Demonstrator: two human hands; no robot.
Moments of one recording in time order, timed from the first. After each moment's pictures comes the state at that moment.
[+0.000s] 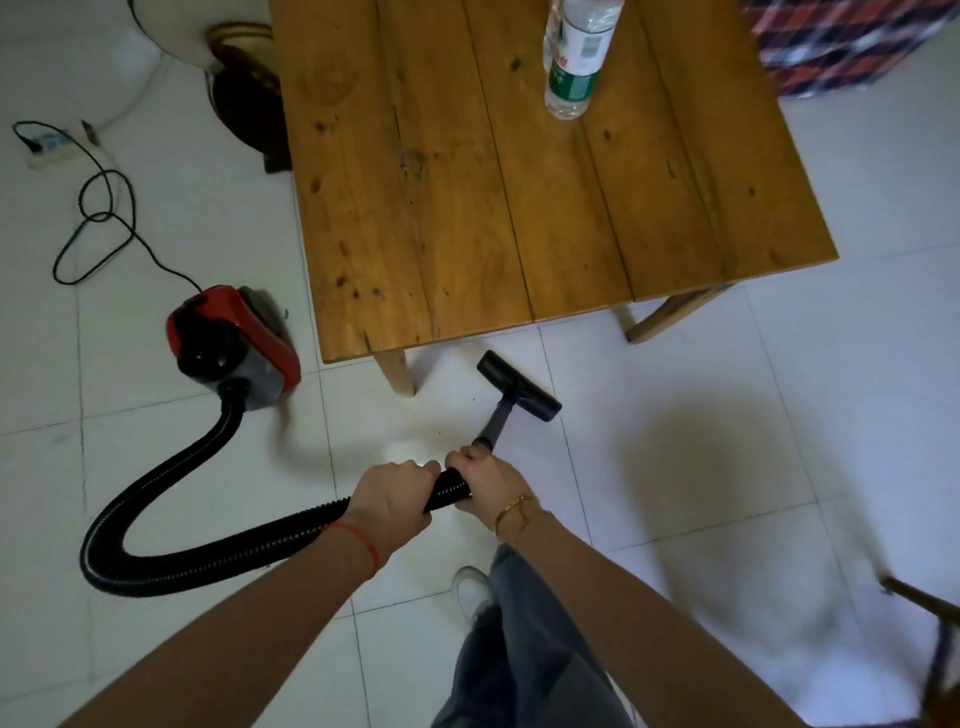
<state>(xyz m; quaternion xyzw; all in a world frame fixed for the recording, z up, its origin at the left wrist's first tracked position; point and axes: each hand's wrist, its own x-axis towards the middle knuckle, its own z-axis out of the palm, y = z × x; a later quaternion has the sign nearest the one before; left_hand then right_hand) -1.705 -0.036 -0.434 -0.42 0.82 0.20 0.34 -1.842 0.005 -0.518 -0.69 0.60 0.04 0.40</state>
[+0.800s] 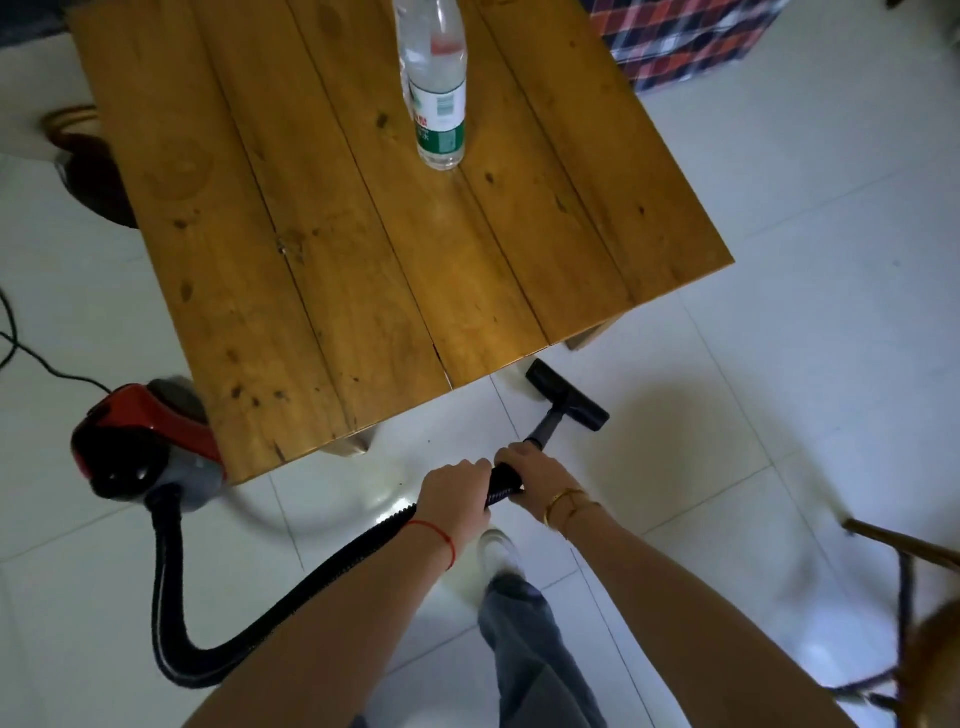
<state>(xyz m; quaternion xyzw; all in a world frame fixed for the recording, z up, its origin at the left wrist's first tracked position) -1.843 -0.085 -0.465 -0.36 0.87 0.23 0.25 -1.977 -0.027 -0.520 -0.58 0.70 0.03 0.41</state>
